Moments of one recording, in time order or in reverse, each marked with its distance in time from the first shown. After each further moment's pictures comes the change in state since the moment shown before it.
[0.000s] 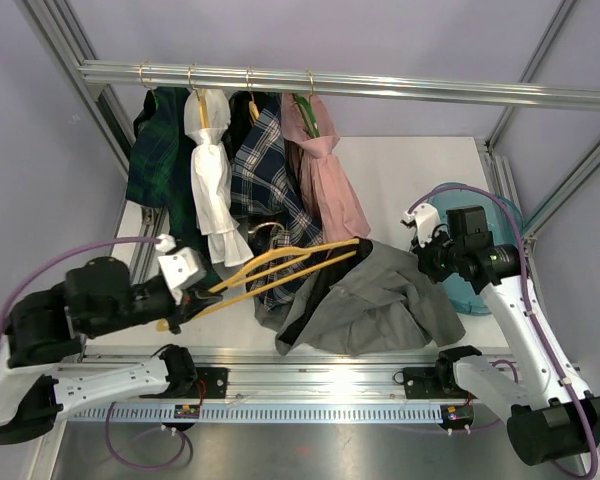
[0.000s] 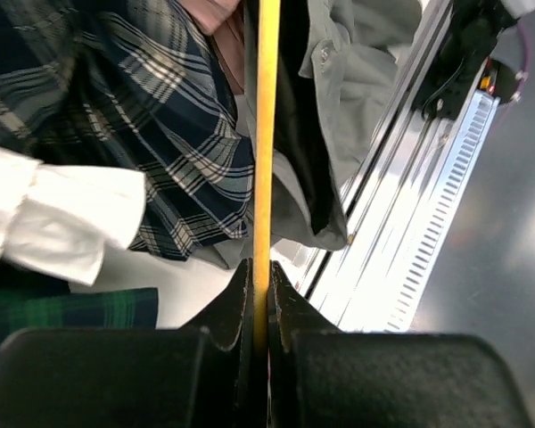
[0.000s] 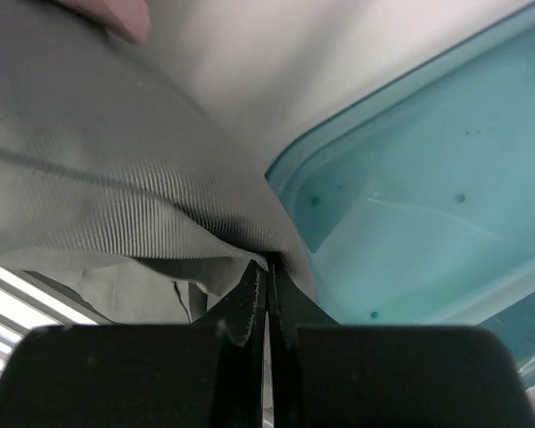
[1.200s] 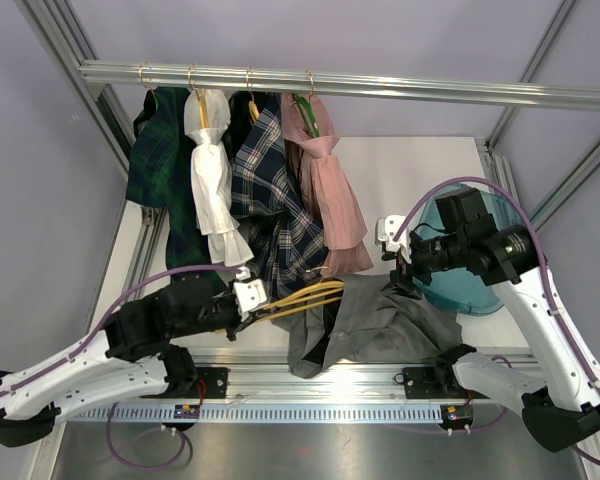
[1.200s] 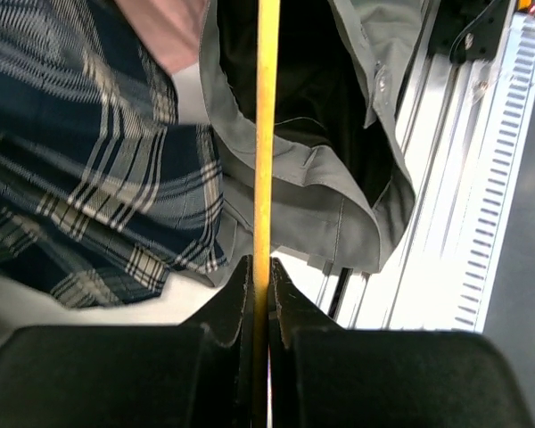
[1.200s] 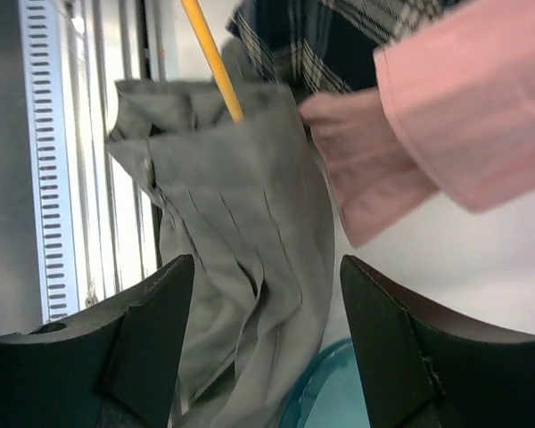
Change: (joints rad) left arm -0.001 -0.057 -0.592 0.503 0.104 0.115; right arm 0.241 0.076 0.362 -0.274 -0.507 -0.428
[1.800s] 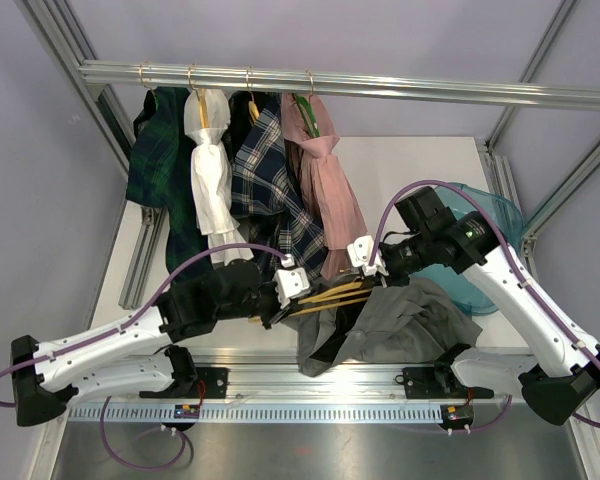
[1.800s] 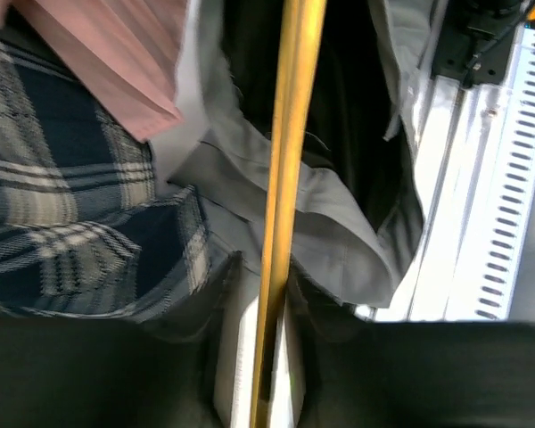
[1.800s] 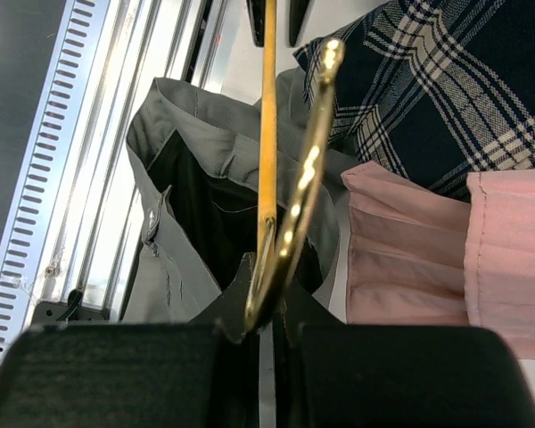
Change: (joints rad) left arm 0.004 0.303 0.028 0.224 0.042 -0.011; right arm 0.158 0.131 0.001 -0.013 -0.014 -0.251
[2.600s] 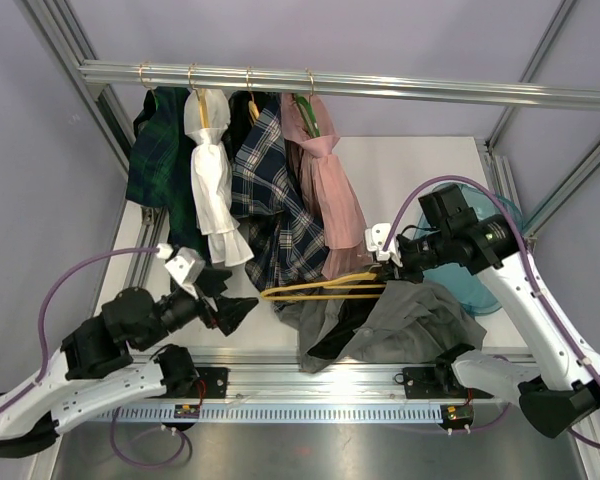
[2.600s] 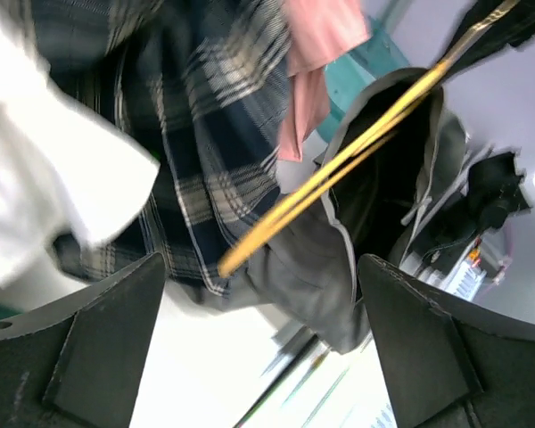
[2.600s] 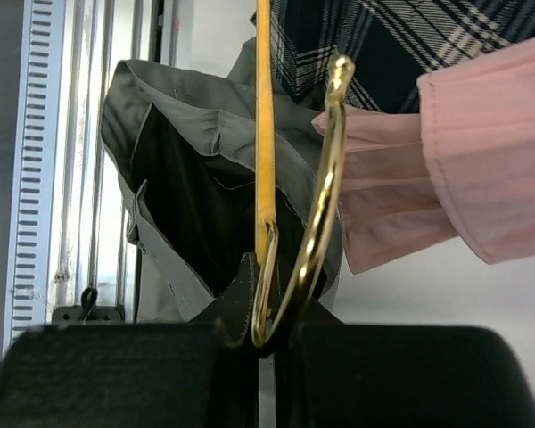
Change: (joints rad) left arm 0.000 -0.596 -0.040 -0.193 -0.370 -0.446; right arm -0.147 -0.076 -0.017 -0.005 0.007 0.098
